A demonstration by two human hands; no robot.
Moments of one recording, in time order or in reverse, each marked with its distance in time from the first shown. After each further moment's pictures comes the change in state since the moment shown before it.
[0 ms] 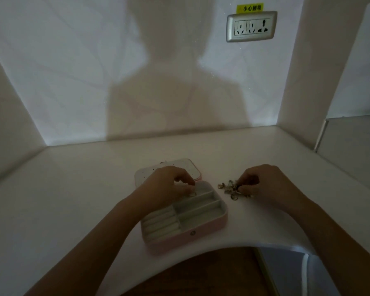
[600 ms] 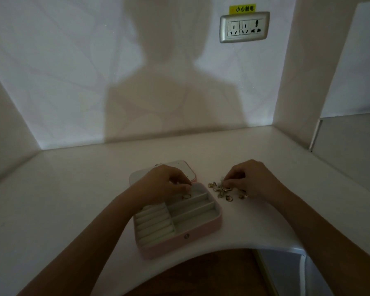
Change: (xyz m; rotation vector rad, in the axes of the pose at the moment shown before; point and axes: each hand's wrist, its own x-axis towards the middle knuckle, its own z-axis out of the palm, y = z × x) left_hand 0.018 -0.003 -0.003 -0.042 -0.113 0.001; right_hand 0.018 -0.006 0.005 0.109 -0.032 -0.028
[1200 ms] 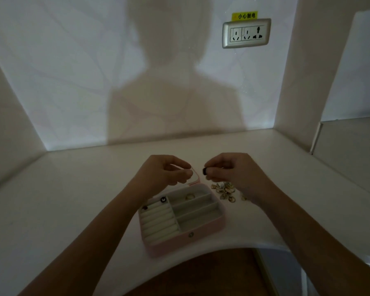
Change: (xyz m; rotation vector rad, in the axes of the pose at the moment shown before) left_hand -0.017 0.010 -0.016 -0.520 0.210 -0.038; right_hand -0.014 -0.057 0.006 0.711 0.017 -0.020
